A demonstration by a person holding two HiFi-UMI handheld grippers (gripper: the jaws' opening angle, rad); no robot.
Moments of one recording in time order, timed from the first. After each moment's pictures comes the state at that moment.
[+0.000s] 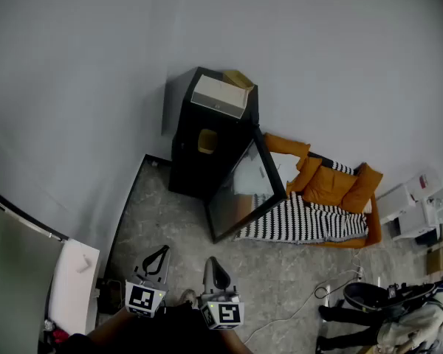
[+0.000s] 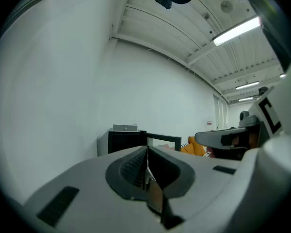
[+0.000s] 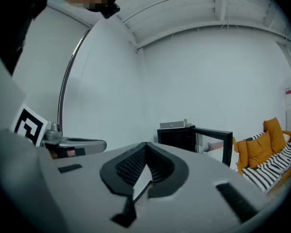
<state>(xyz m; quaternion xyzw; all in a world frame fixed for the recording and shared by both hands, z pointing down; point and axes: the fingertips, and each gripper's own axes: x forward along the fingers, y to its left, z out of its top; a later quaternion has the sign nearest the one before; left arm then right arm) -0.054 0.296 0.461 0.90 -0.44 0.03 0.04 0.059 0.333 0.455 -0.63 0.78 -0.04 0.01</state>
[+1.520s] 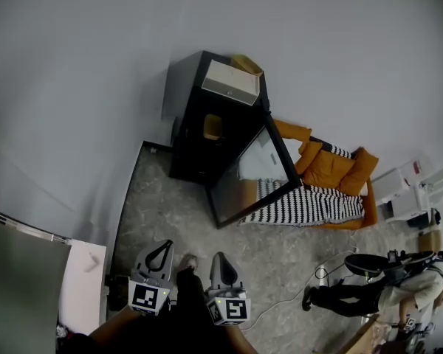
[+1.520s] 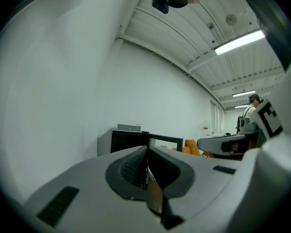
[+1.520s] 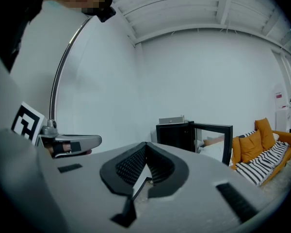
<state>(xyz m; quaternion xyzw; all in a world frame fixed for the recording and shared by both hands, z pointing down) -0.129 0.273 0.471 0.91 -0.42 0.00 0.06 -0.006 0.321 0.477 -0.67 0.74 -0.07 -0.01</state>
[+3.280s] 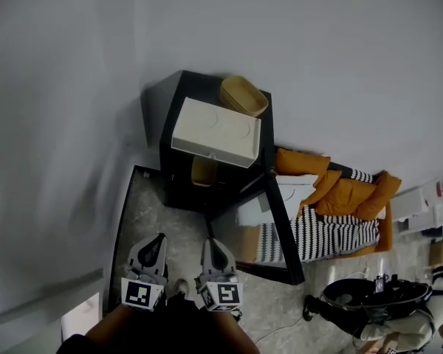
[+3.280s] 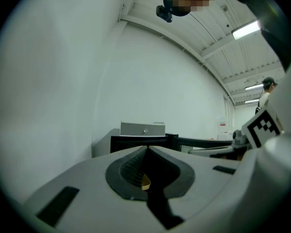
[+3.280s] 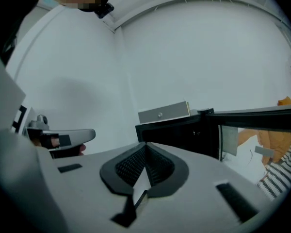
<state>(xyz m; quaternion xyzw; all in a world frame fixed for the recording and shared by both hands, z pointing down) 0.008 -0.107 0.481 0.89 -0.45 0.04 0.08 0.129 -0.087 0.519 -0.64 0.75 -0.14 0.01</state>
